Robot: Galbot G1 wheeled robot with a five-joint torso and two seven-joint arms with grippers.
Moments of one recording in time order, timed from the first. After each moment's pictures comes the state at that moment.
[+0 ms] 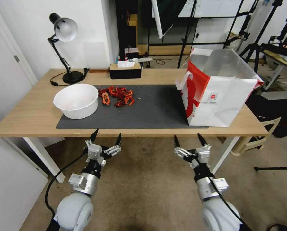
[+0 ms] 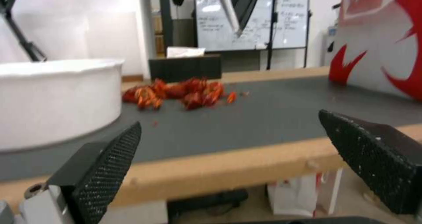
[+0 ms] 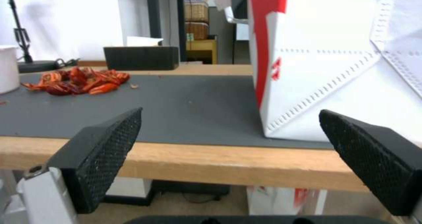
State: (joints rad) left arm 1.56 -1.25 -0.38 -2.00 -0.23 -0.24 -0.04; right arm -1.56 1.26 0.38 2.03 0.20 0.19 0.14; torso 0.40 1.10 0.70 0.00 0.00
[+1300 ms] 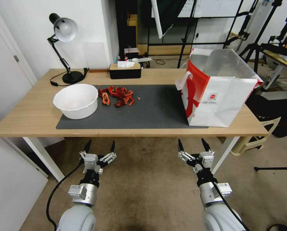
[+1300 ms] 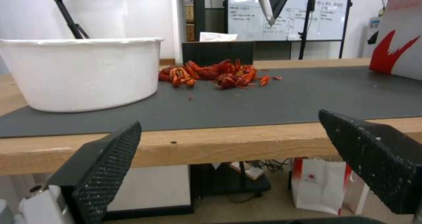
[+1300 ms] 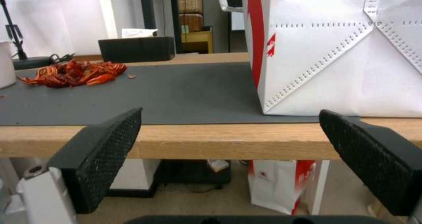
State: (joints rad) left arm 1.60 -1.30 -0.39 -1.99 -0.20 -0.25 -0.14; right arm -1.59 1.28 0.37 2.03 0.21 0.19 0.16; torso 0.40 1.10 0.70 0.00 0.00
